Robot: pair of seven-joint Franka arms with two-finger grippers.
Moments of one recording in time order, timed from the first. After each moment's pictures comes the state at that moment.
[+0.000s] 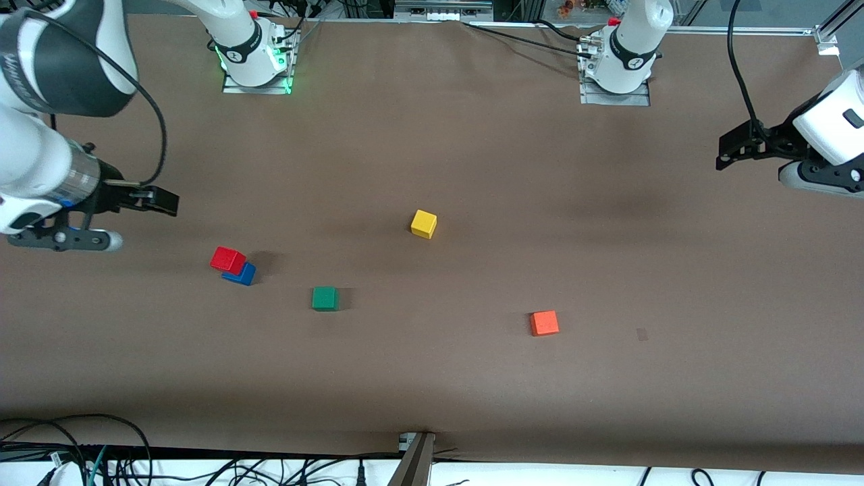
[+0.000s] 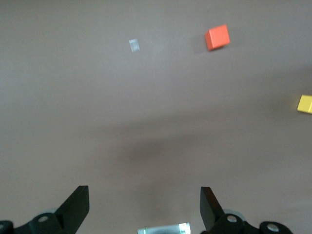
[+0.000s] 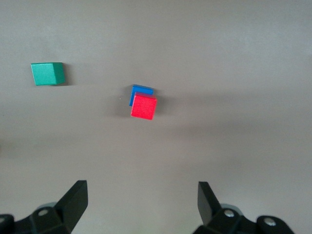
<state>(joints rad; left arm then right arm) -0.17 0.11 0.12 -1.40 -0.03 1.37 0.09 0.46 0.29 -0.43 -1.38 0.05 1.51 0.08</state>
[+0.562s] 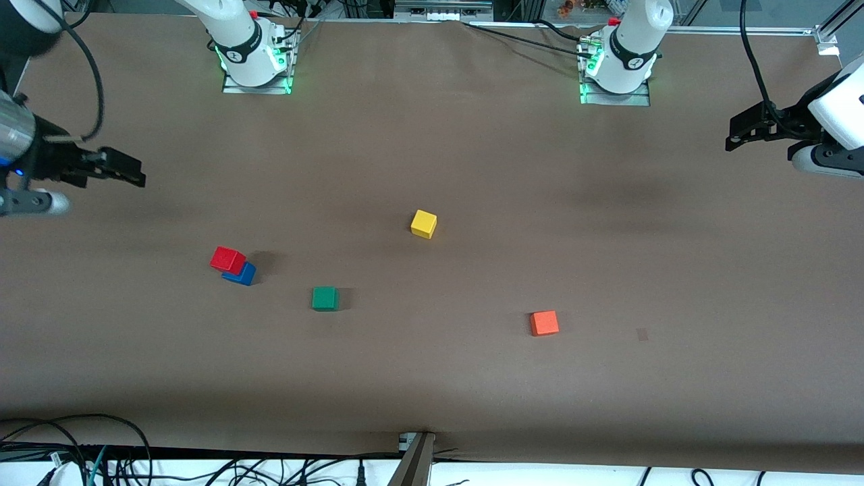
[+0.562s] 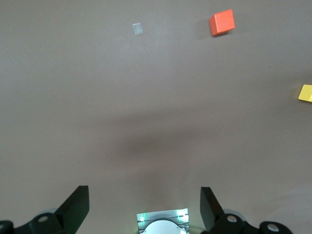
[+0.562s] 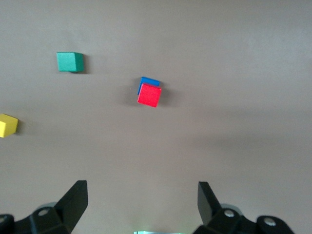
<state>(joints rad) -0.15 0.09 0.12 -1.40 -0.03 1.33 0.09 0.22 0.15 -0.20 -1.39 0.05 1.45 0.02</state>
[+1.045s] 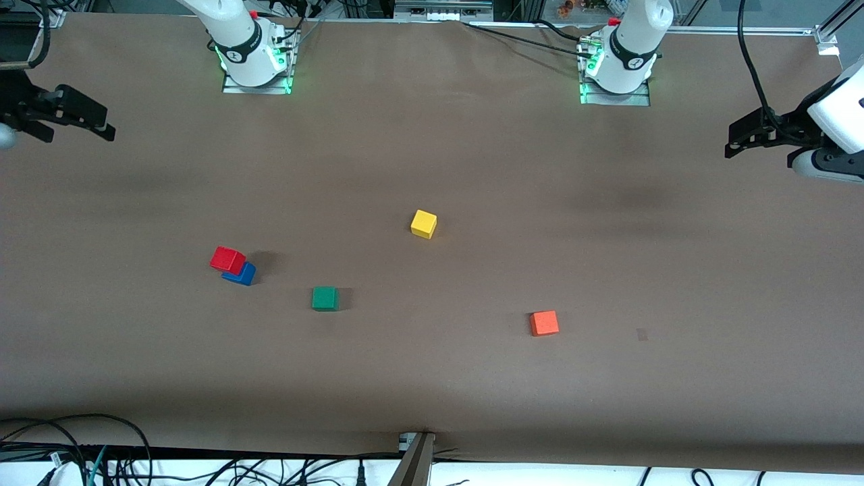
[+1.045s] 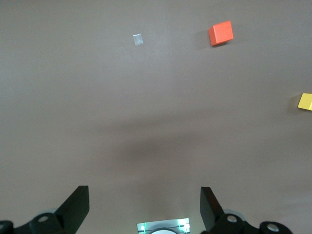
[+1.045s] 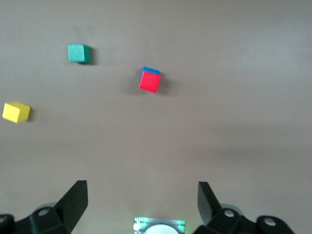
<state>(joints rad) -0.15 0.10 0.12 -1.40 -0.03 1.37 0.09 0.20 0.02 -0.17 -1.45 0.03 1.39 -0.01</state>
